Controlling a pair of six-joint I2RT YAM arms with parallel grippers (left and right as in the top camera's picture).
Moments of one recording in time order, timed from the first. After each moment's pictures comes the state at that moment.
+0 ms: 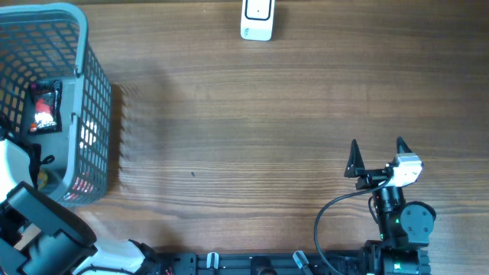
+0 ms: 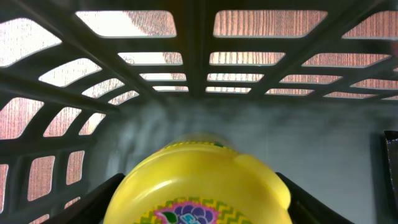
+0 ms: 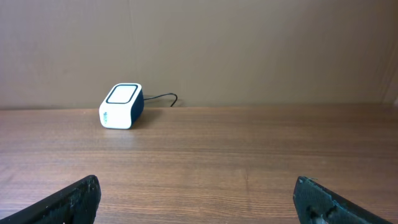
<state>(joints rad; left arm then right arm) 0.78 1.70 1.13 -0.65 -0.38 -0.81 -0.08 0.02 0.01 0.00 -0.14 0.04</state>
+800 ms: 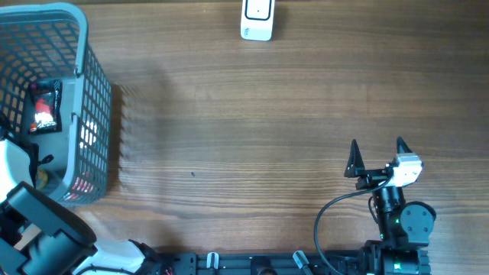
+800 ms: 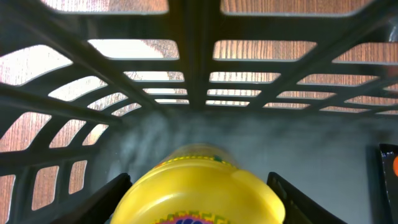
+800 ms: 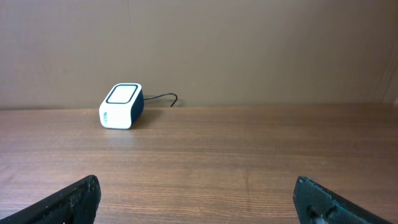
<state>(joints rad) 0.78 1.70 1.12 -0.63 -0.41 -0.81 -0.08 0.02 0.01 0.00 -0.14 0.04</state>
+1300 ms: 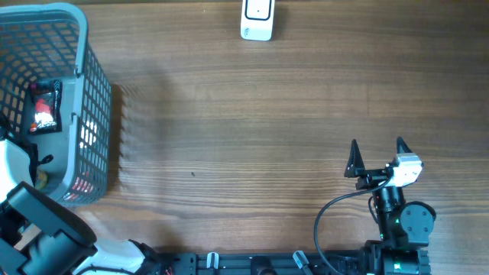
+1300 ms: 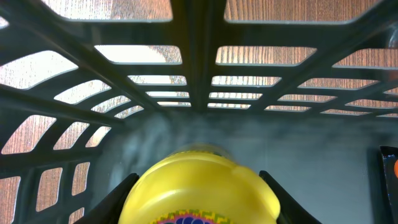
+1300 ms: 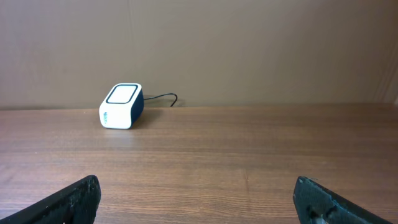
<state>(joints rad) 0.78 1.70 1.12 -0.63 -0.41 -0.81 -0.08 0.02 0.01 0.00 -0.14 0.04</state>
